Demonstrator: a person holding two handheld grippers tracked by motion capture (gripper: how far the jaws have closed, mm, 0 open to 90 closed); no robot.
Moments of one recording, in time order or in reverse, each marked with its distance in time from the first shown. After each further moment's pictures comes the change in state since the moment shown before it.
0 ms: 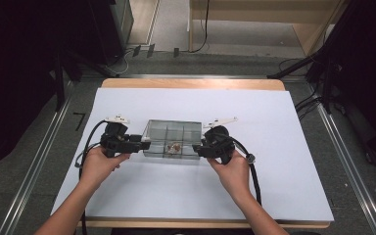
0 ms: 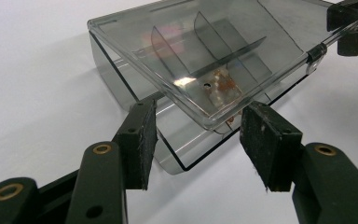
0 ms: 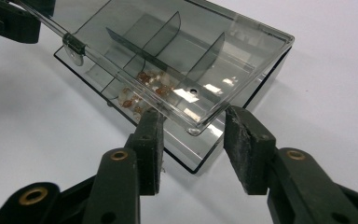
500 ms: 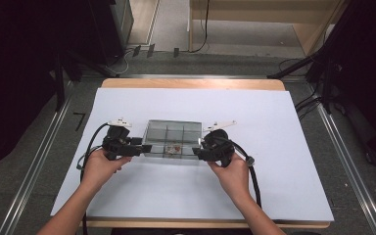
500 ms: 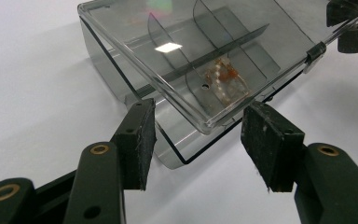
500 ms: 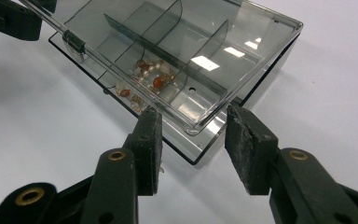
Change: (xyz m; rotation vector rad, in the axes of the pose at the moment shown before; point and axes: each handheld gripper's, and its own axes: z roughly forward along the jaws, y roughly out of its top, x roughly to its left) left arm -0.002 -0.007 0.008 0.014 0.003 0.022; right arm -0.001 -0.008 0.006 0.014 -0.002 -0.026
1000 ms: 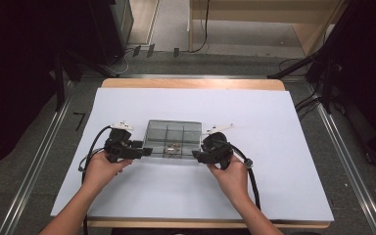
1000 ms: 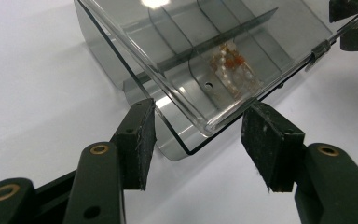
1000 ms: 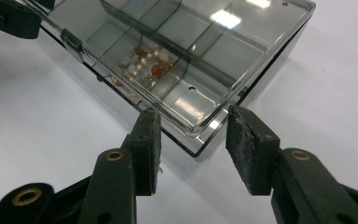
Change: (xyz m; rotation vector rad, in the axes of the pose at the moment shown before) left arm 0.003 -0.008 0.010 0.034 0.000 0.000; right arm -0.001 -0.009 0.010 0.023 -0.002 0.003
